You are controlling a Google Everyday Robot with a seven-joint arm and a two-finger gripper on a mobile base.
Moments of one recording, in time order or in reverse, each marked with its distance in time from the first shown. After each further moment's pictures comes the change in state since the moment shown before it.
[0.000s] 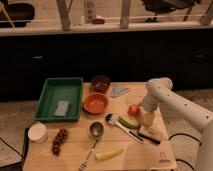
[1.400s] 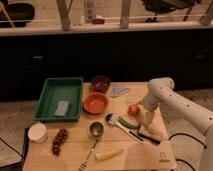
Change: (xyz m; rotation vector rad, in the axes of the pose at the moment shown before) arm -0.004 -0.010 -0.010 0.072 -0.007 -0.035
